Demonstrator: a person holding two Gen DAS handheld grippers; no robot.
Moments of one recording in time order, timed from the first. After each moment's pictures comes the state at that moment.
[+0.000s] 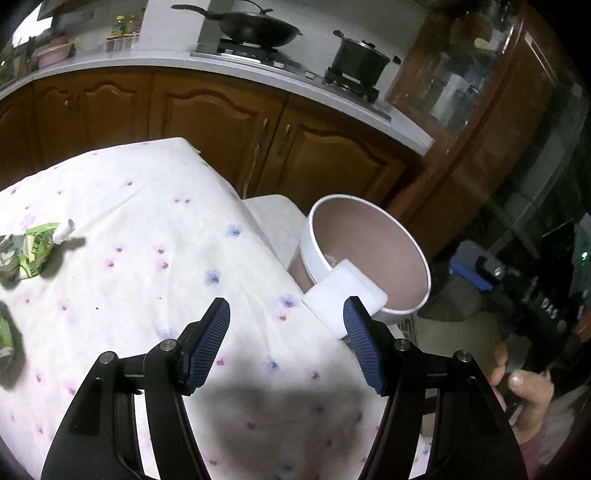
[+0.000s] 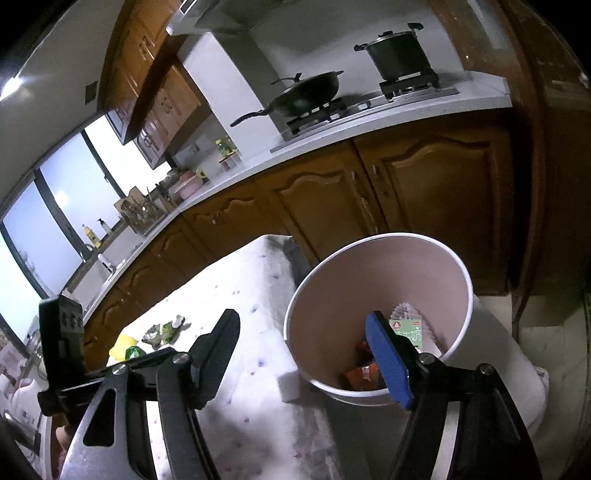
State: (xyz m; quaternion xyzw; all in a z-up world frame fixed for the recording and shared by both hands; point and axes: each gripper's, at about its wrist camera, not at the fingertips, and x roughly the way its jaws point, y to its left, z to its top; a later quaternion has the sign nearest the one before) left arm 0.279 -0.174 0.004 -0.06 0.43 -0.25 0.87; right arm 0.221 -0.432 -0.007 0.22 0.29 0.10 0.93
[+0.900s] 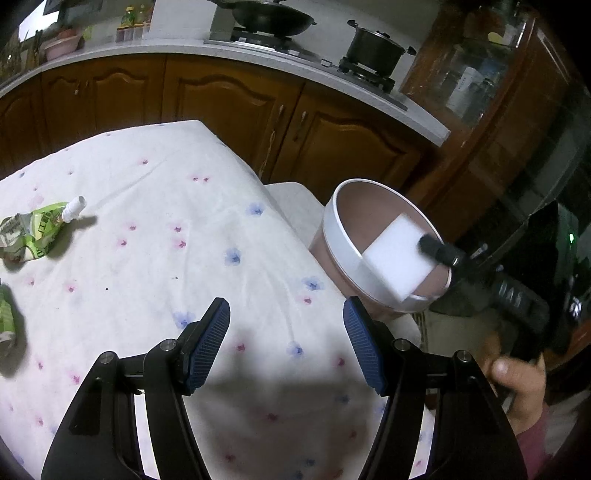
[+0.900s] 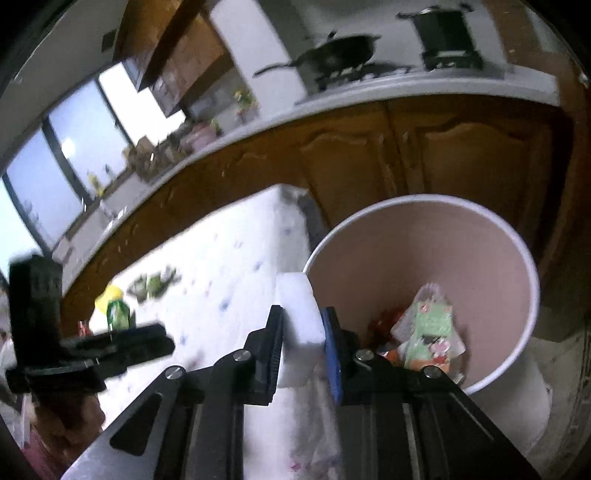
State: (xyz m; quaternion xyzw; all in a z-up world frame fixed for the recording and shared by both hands) left arm 0.277 -0.160 -0.013 -0.06 0.44 -0.23 0.87; right arm 0.252 -0.406 -0.039 0.18 0.34 0.12 0.92
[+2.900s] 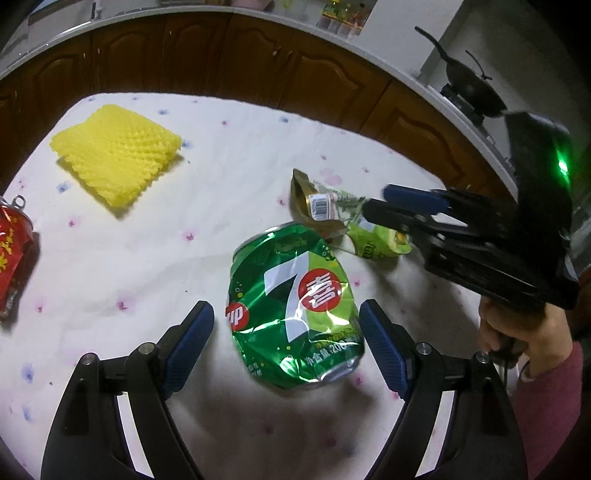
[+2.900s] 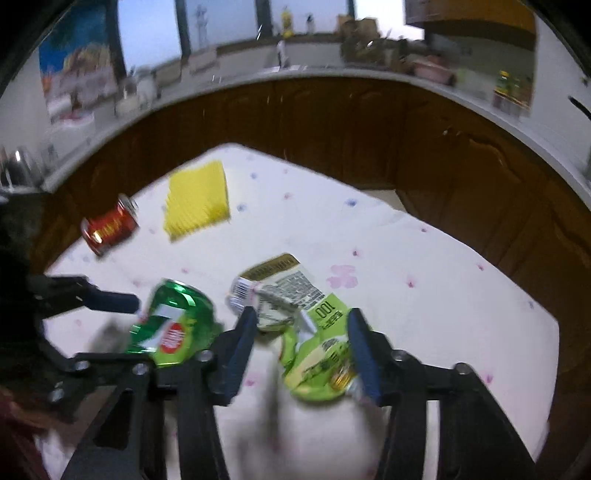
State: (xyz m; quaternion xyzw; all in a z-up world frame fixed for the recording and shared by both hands) left arm 0.292 0.086 -0.049 -0.20 0.47 0.03 0.86; right arm 0.409 -0.032 -0.053 -0.21 0.39 0.44 0.78
